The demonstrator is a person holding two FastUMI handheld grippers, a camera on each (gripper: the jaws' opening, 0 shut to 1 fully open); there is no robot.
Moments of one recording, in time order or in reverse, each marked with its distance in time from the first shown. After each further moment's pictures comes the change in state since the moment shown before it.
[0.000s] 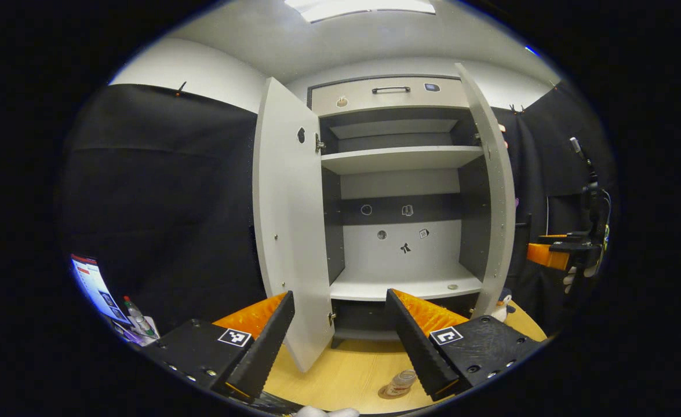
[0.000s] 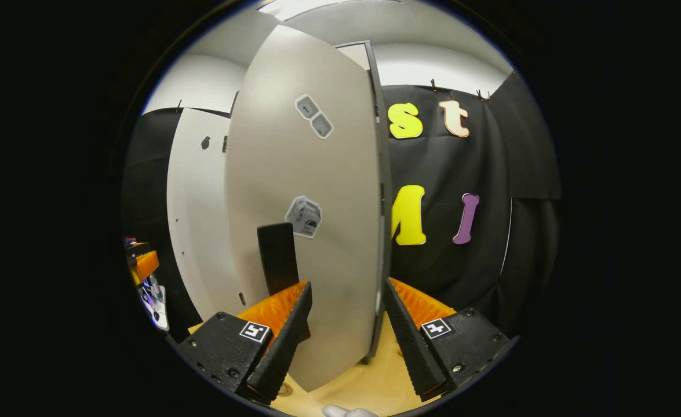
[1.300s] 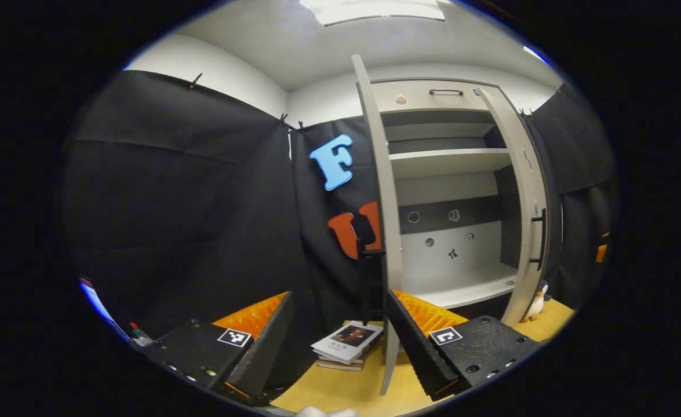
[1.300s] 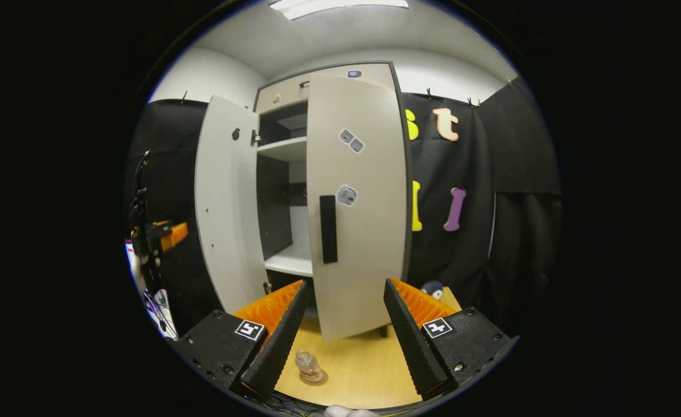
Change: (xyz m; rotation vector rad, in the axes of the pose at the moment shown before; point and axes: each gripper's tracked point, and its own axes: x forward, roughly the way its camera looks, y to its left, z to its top) left arm 0.091 0.193 -0.006 0.045 -0.075 0.038; right arm -0.112 0.091 -0.041 -0.003 0.004 -0.163
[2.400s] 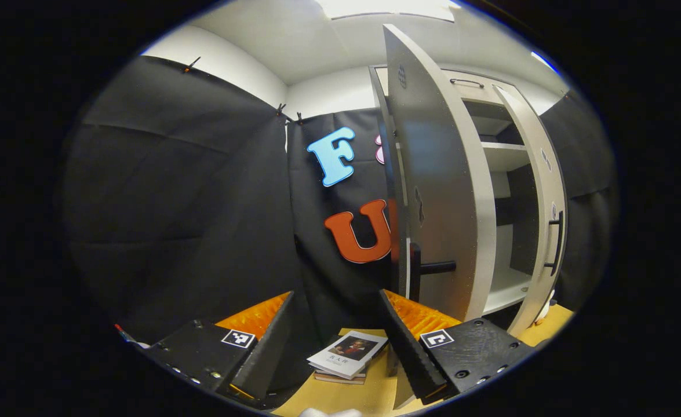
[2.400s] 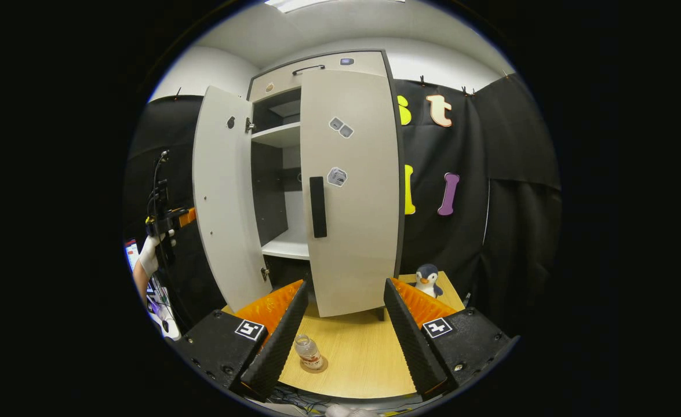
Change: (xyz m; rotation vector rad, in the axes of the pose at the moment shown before) left arm 0.069 -0.002 -0.009 -0.052 0.005 -0.066; right arm -0.008 0.002 -0.015 0.019 0.070 -0.001
